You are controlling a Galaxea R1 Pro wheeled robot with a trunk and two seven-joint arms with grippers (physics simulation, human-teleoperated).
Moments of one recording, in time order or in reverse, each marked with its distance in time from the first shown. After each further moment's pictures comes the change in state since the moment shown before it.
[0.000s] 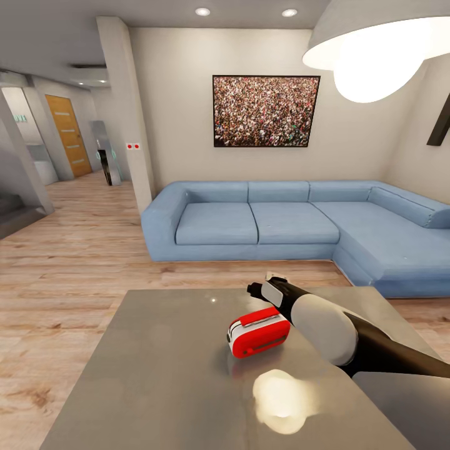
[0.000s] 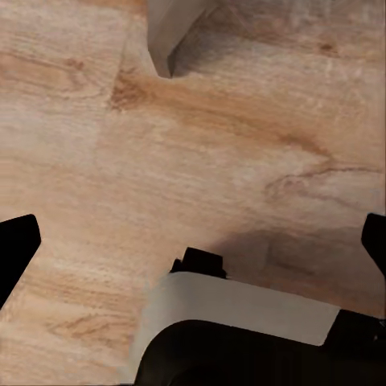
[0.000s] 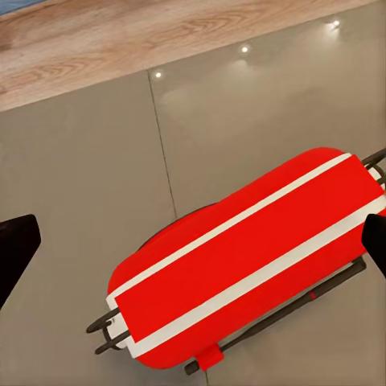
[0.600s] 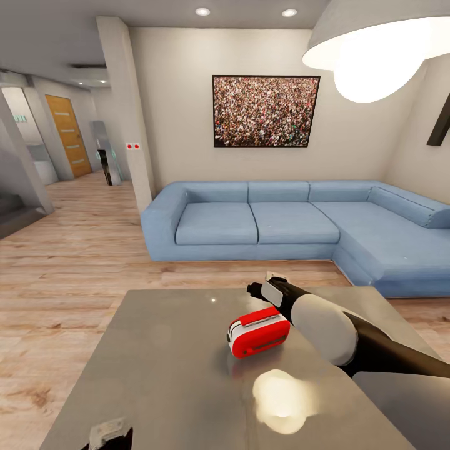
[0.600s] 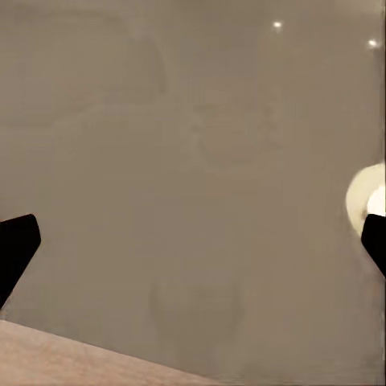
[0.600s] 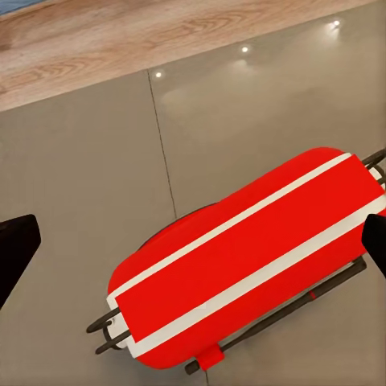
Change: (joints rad) left arm 0.000 0.008 -0.002 -0.703 0.006 0.446 -0.002; right arm 0.000 0.001 0.000 0.000 0.000 0.000 0.000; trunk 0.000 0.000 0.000
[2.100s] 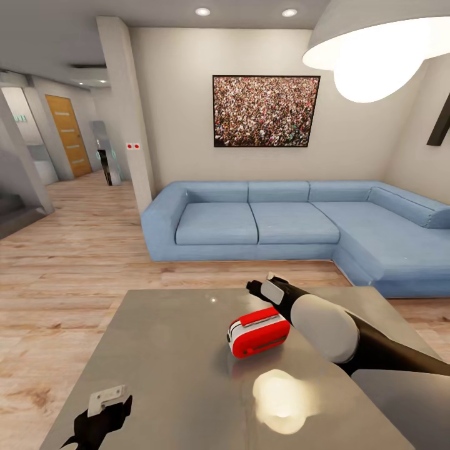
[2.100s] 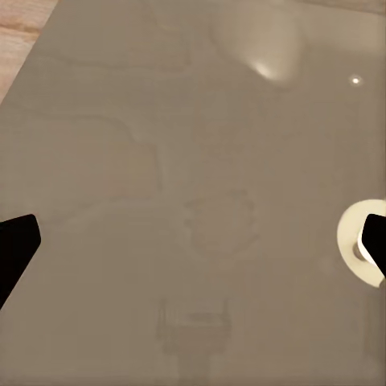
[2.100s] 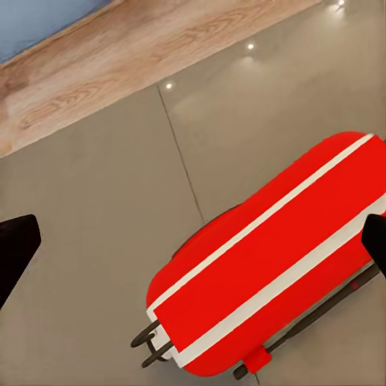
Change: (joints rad) left arm -0.001 0.006 -0.002 -0.267 -0.006 0.187 -0.006; right arm 0.000 0.001 -0.079 0.006 -0.078 -0.067 -0.021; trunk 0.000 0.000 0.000
